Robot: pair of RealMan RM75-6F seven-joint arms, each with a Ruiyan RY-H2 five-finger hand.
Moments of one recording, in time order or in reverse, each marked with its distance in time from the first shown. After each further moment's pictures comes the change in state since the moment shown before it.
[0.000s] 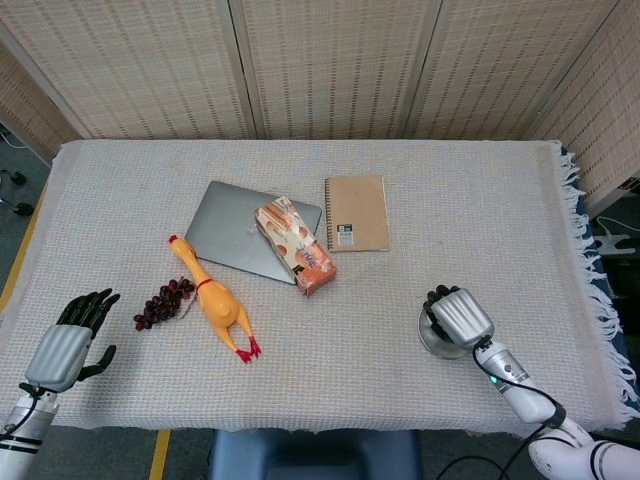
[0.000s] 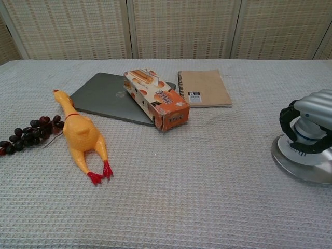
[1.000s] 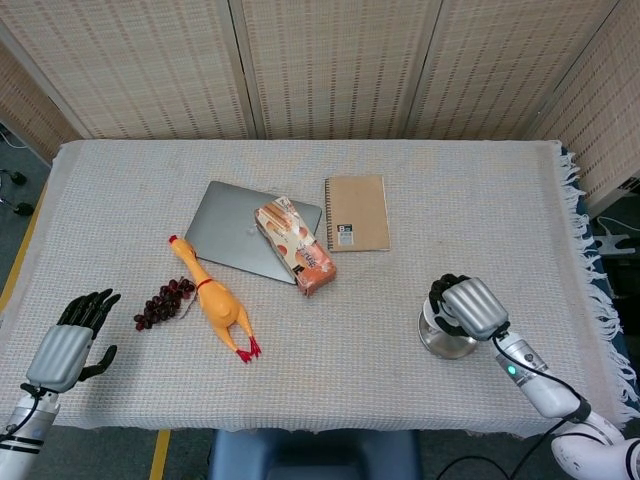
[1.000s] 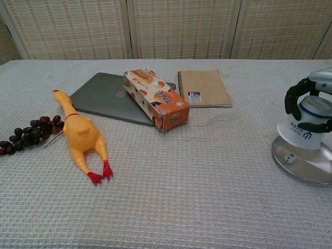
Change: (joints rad) left arm 0.003 -0.002 0.001 -0.007 0.002 0.006 0.009; right arm 0.025 0.196 0.032 -0.209 0.011 -0.065 0.154
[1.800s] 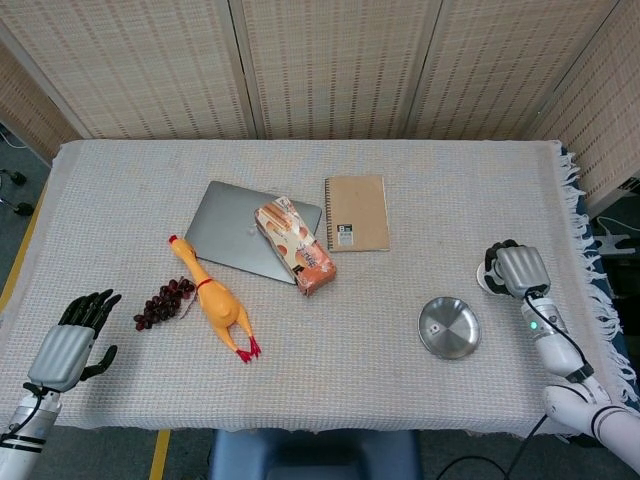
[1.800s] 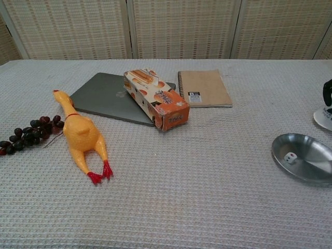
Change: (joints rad) left arm -0.003 -0.012 -0.003 0.005 -0.015 -0.011 0.029; right arm 0.023 -0.234 0.103 0.567 0.218 -0.121 0.148
